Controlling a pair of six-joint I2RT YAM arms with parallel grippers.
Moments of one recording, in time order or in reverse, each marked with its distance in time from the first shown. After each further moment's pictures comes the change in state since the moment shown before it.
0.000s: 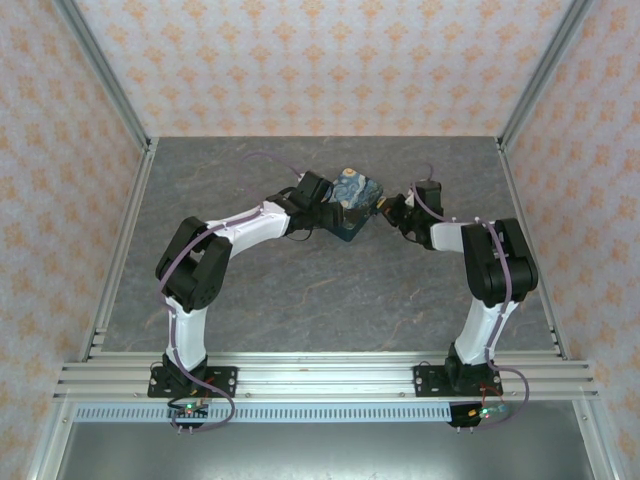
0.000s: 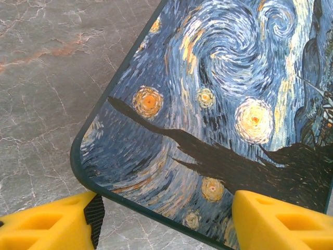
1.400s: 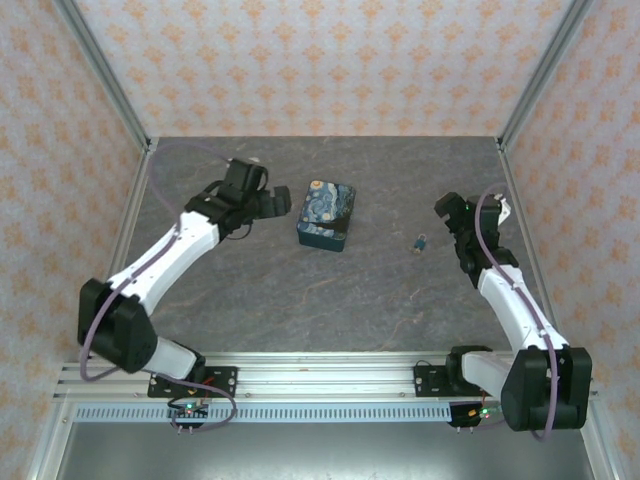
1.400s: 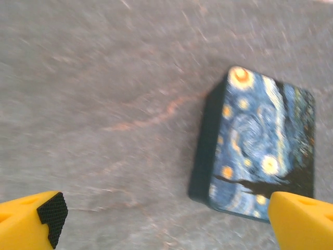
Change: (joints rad) left arm 0.199 -0.560 -0.200 -0.246 -0.145 0.104; right arm -0.158 -0.764 -0.200 -0.527 0.597 -0.134
